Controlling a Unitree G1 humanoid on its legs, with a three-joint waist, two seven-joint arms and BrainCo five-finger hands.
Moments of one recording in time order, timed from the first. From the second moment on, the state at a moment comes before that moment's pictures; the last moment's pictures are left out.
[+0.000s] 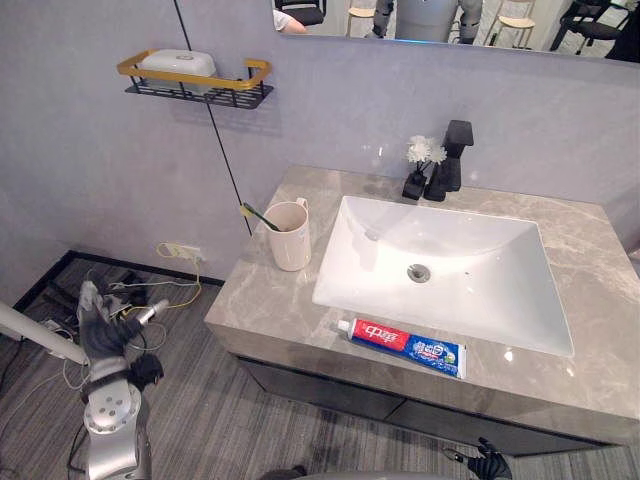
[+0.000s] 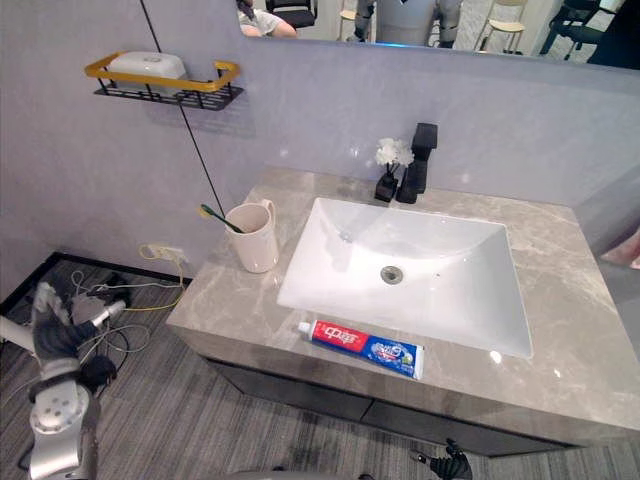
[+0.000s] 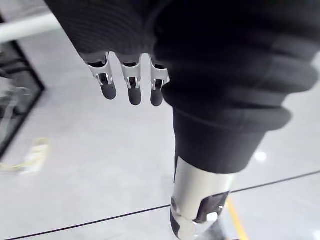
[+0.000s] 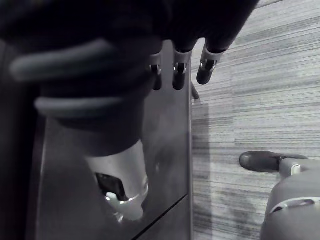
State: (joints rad) left arm 0.17 0.24 0.32 -0.30 -0.04 -0.24 0.25; right arm 0.19 -0.09 -0.30 0.97 0.01 -0.11 -0.04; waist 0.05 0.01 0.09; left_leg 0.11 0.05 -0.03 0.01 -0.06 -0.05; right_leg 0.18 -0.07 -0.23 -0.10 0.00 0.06
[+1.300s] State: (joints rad) left arm -0.11 0.28 -0.55 -0.03 0.59 -0.20 0.01; right arm 0.14 -0.13 -0.15 1.03 0.01 -0.11 -0.02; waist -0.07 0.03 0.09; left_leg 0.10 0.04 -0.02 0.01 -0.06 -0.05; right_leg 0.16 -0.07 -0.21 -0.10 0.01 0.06
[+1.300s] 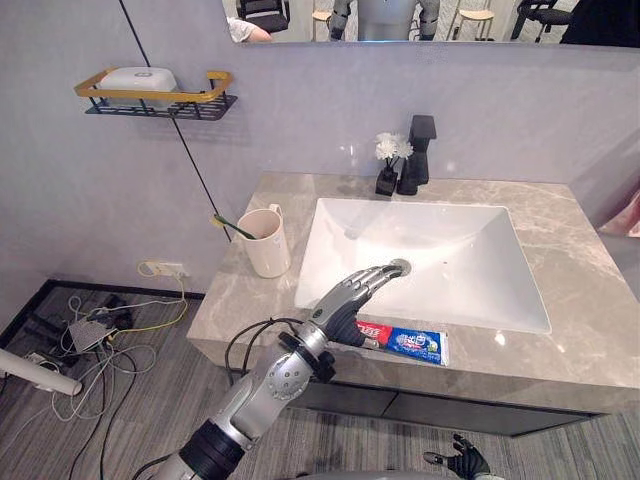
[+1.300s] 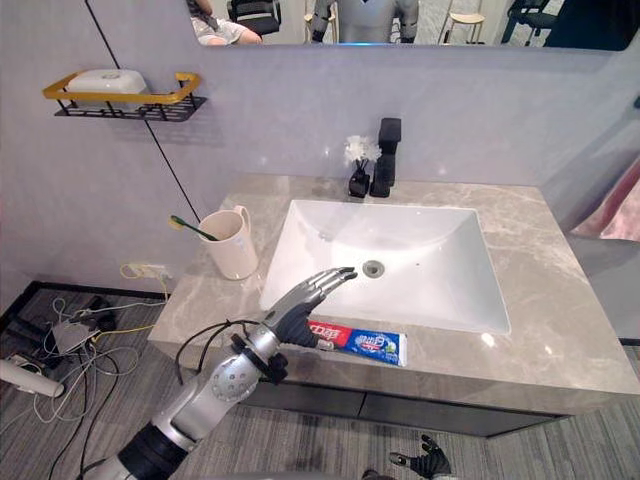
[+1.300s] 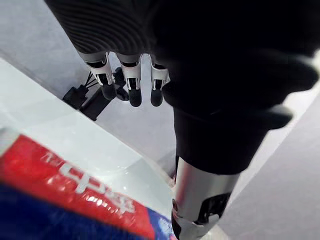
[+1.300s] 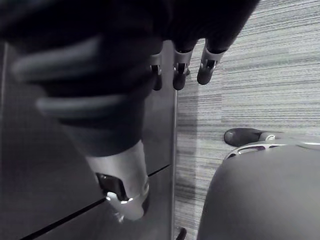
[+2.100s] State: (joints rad) left arm -0.14 0.30 -0.54 -0.01 0.69 -0.20 0.01; right arm 0.13 -0.13 -0.15 1.03 0.01 -0.11 -0.02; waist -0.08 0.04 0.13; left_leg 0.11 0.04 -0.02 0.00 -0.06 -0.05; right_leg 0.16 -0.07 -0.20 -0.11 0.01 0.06
